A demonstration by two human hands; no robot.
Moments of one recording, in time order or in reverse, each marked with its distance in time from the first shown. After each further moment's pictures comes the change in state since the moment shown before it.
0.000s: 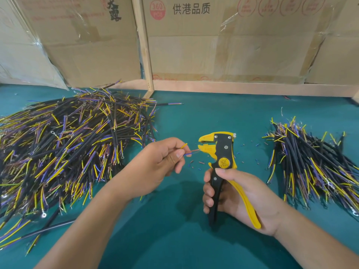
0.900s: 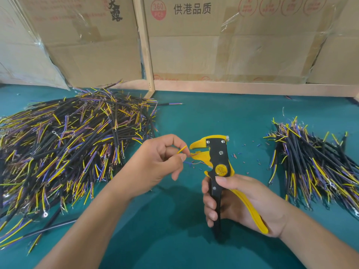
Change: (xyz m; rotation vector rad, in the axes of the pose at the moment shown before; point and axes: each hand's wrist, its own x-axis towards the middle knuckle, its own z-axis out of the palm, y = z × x) left_hand -0.003 0.011 0.001 -0.084 0.095 -0.009; right_hand -0.004 0.000 -0.006 -0.066 -0.211 0.053
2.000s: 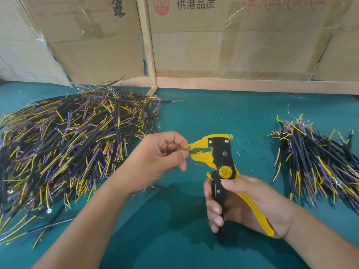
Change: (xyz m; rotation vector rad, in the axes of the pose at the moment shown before) left_hand 0.002 0.003 -0.004 -0.080 0.002 -0.034; right_hand -0.002 0.002 0.001 0.029 -0.108 -0.006
